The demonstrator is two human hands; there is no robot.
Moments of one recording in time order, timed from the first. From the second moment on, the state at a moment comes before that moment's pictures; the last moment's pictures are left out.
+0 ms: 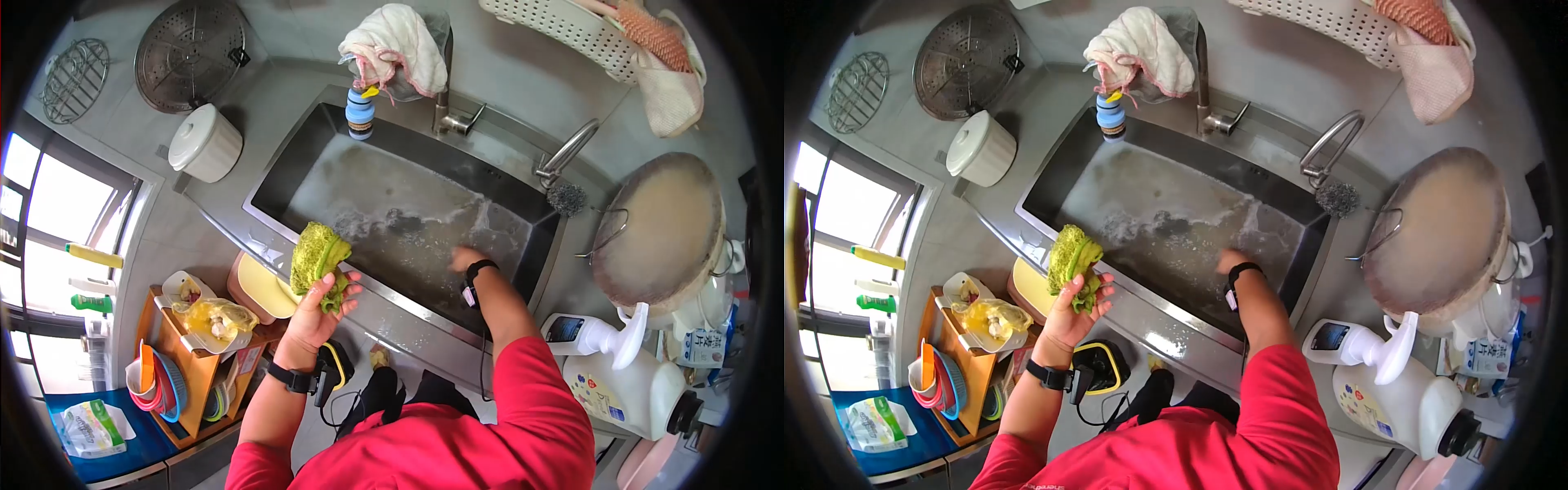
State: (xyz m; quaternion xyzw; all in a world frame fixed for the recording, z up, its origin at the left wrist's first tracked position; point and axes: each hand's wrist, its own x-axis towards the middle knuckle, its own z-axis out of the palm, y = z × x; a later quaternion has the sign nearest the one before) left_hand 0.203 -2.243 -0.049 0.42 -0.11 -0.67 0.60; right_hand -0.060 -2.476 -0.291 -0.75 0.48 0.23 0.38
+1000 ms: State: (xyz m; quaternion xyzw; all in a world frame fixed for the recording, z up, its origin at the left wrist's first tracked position) left_hand 0.078 -2.459 -0.259 0.41 -0.78 -0.24 -0.41; right_hand -0.199 -2.263 -0.038 -0.45 0.53 -0.38 0.62
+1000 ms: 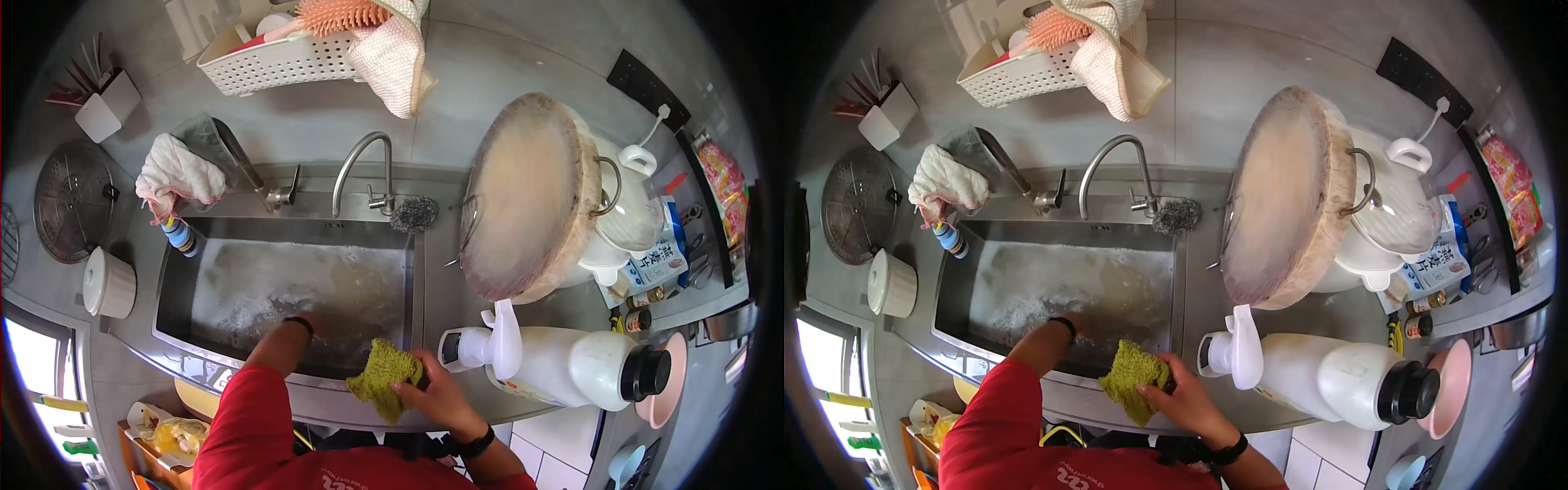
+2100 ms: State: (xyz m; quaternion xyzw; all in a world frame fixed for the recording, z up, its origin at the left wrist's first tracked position) left_hand 0.236 -2.218 -0.013 0.33 -0.20 -0.70 0.60; right_hand 0.045 -2.249 0.040 -0.72 0.38 -0.26 0.52
